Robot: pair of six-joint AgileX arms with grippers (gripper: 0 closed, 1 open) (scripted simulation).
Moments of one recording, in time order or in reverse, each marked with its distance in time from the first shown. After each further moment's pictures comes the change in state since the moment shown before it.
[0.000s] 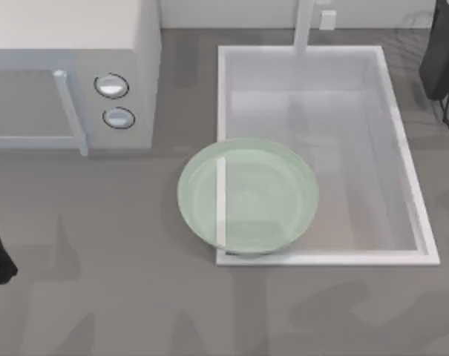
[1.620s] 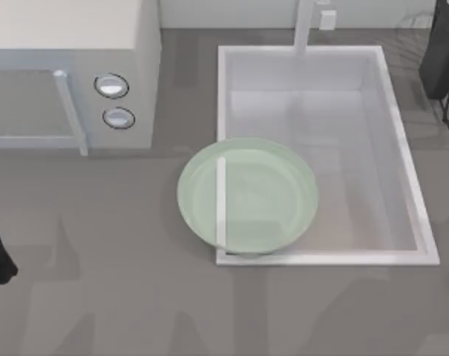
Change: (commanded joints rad) left arm 0.000 0.000 0.000 0.000 0.000 0.000; right arm -0.082 0.776 0.154 0.052 0.002 -0.323
